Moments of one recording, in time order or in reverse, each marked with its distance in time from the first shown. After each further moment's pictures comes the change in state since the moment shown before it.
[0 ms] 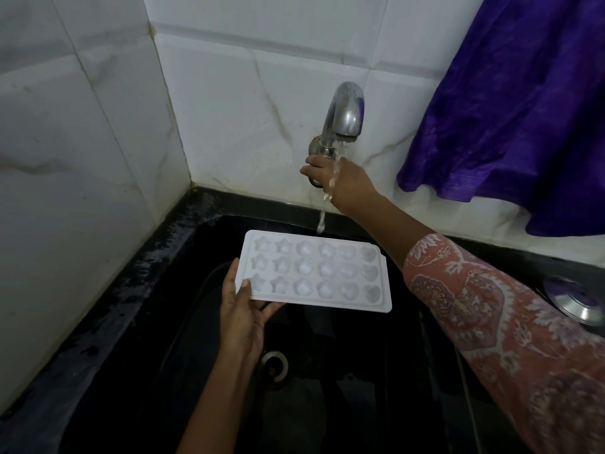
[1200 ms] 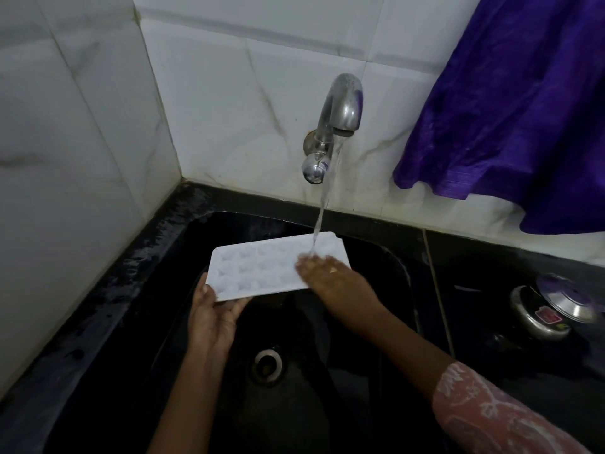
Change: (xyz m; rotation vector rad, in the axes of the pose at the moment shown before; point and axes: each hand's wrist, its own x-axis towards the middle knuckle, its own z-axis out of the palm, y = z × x) left_hand 0.046 -0.006 -0.046 -0.316 0.050 -0.044; right_hand -0.134 -0.061 0.080 0.014 0.124 -0.191
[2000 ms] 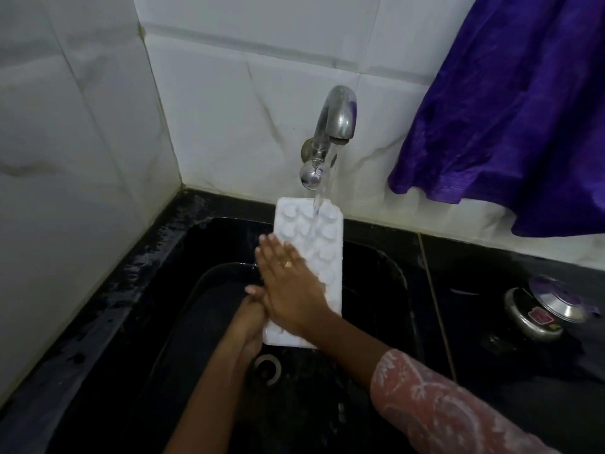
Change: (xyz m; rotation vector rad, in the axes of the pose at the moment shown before) left_hand -0.034 -0.022 0.046 0.822 -0.145 -0.252; right_hand 0.054 -0.056 -0.005 0.099 -0.173 0.270
